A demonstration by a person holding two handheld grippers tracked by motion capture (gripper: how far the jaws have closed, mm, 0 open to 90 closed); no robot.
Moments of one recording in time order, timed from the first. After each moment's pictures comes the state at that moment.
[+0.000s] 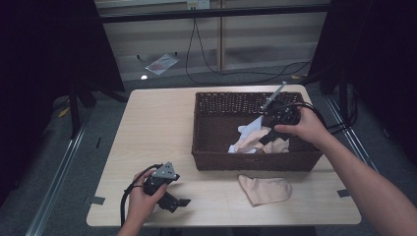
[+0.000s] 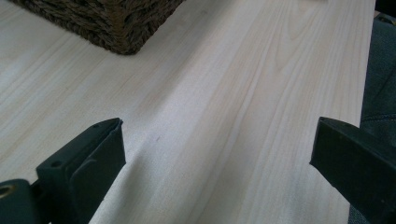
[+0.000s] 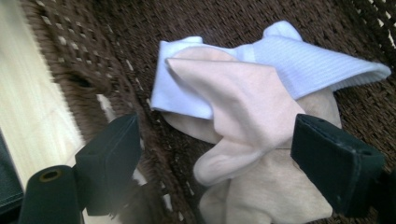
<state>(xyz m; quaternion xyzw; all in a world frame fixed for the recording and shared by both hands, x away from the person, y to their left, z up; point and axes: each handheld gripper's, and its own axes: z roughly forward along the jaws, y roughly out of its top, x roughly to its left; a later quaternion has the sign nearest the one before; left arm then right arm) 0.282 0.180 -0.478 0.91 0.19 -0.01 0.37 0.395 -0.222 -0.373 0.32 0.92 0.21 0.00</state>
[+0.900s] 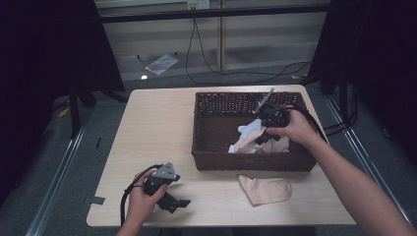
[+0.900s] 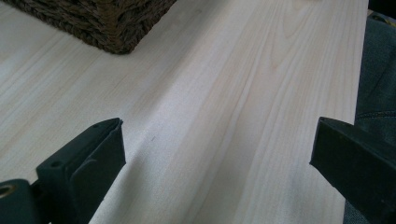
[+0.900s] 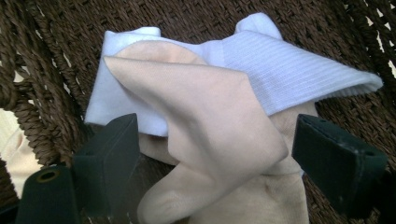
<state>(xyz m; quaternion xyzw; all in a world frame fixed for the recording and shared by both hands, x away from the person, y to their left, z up) 0.282 0.181 -0.478 0.91 0.19 -0.02 0.37 0.419 -0.210 -0.410 0.30 0.94 0.17 0.04</state>
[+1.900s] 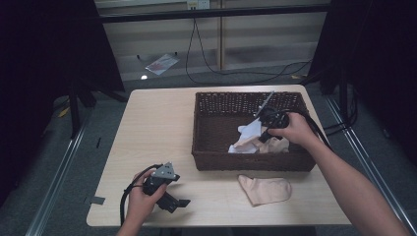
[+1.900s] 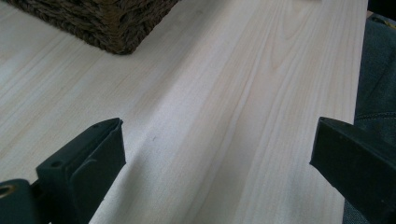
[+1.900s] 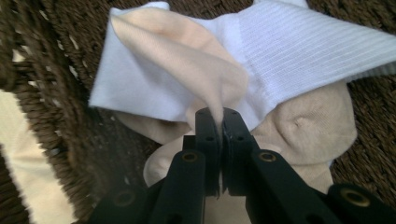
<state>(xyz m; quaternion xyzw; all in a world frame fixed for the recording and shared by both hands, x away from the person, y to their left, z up) 0.283 0.182 -0.478 0.91 0.19 -0.02 0.37 0.420 -0.215 -0.420 0.31 0.94 0.16 0.00</state>
